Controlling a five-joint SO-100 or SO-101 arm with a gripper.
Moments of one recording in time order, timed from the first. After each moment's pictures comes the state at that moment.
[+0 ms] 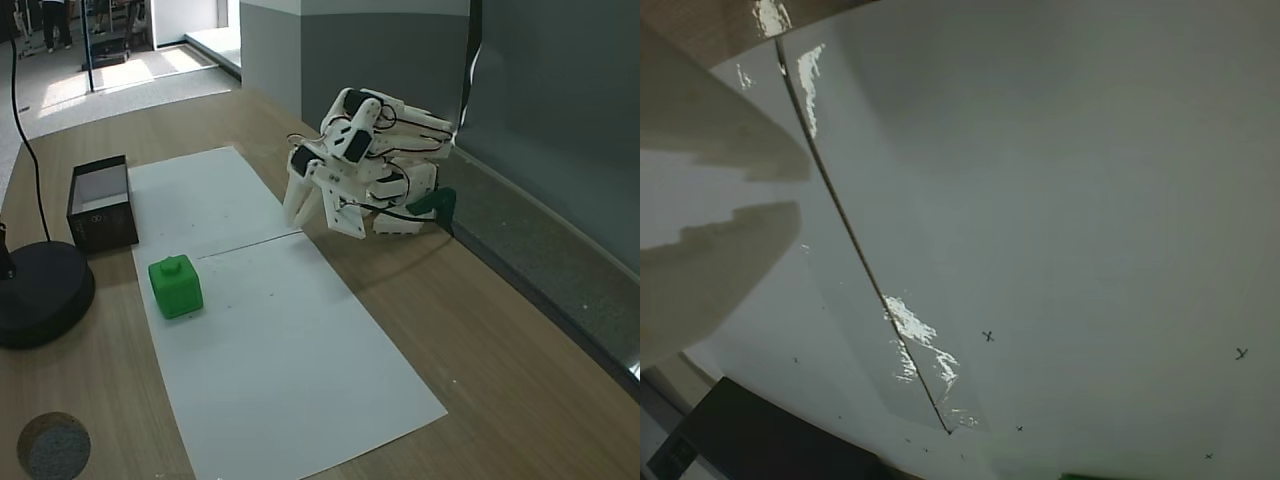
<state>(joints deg) -3.2 197.8 175.3 73.2 3.2</state>
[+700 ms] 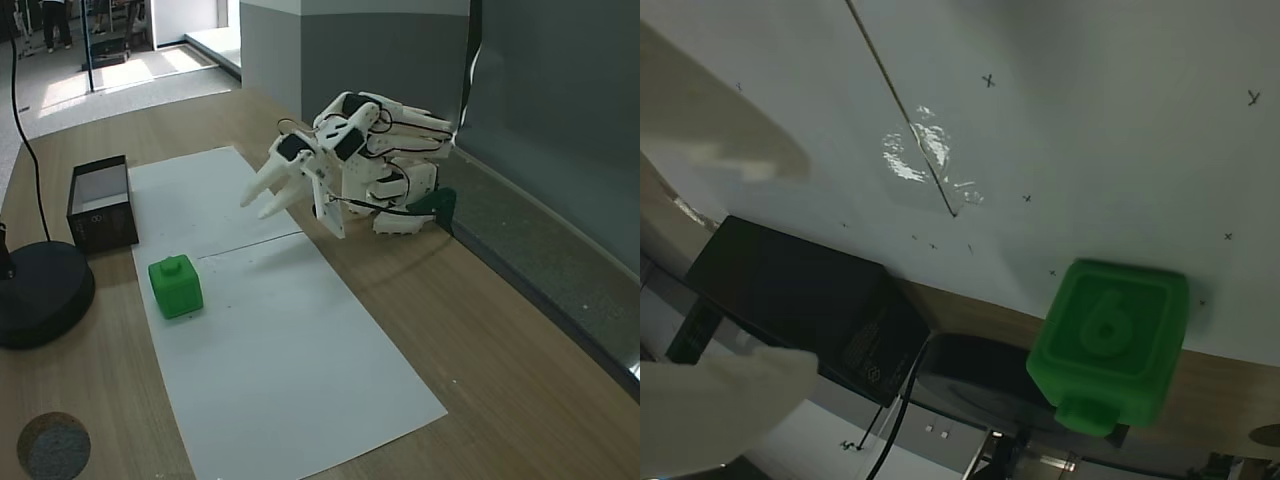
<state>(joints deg) -4.5 197.8 176.7 53.3 -5.7</state>
